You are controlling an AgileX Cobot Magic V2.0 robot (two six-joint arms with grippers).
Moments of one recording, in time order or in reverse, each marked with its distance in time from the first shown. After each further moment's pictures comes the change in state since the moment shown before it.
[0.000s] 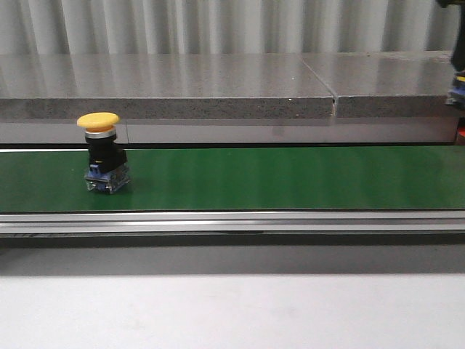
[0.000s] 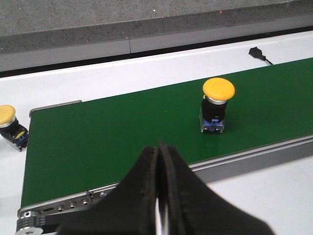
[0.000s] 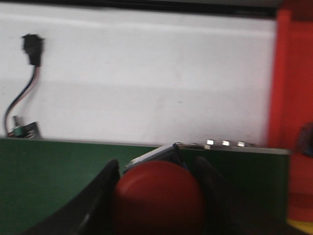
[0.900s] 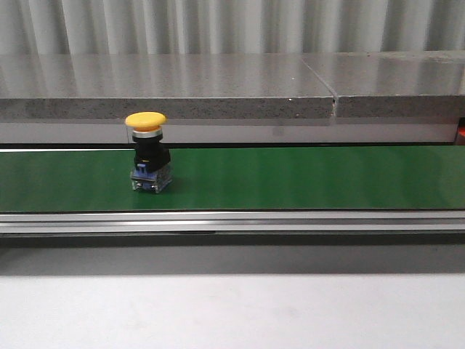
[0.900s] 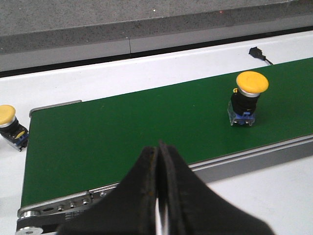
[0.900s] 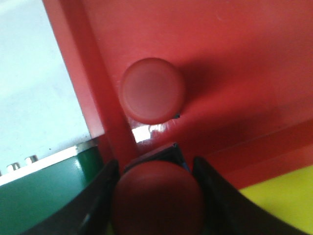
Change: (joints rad) left arm 0.000 0.000 0.000 0.000 0.000 0.000; right arm -0.332 0.211 0.000 -0.004 -0.058 0.082
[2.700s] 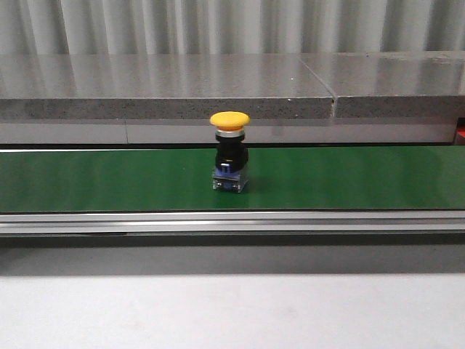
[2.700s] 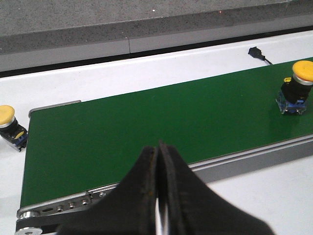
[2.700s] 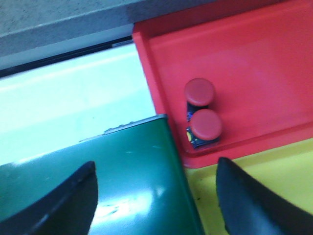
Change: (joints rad) left arm 0.000 0.000 0.000 0.000 0.000 0.000; right arm 0.104 -0.557 0.274 0.004 -0.074 0.000
